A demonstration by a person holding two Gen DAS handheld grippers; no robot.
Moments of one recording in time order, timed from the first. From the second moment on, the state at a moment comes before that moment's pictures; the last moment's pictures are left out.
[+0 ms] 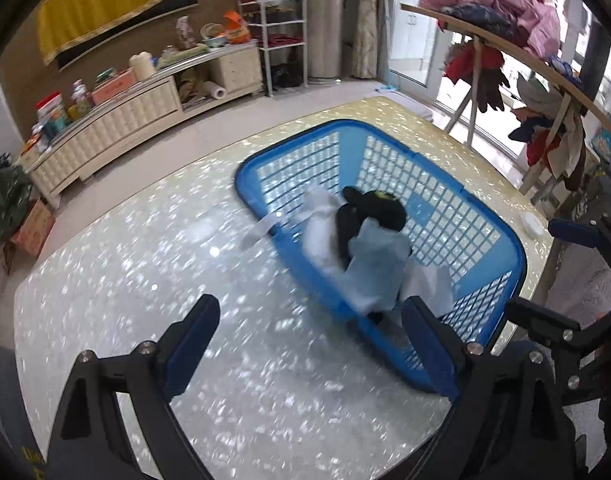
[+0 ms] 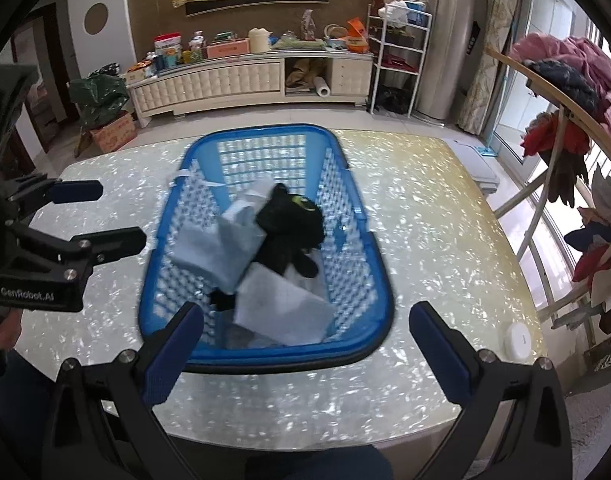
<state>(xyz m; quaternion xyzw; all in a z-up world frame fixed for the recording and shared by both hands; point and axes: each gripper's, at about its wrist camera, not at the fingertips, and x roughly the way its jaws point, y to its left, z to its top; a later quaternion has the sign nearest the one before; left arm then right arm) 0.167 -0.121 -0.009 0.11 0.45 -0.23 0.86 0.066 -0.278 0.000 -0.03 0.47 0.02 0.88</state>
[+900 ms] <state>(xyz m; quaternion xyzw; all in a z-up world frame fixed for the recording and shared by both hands) 0.044 0.074 0.059 -0.03 0.30 -0.04 0.95 0.030 -0.128 0.075 -0.07 0.31 0.15 0.94</state>
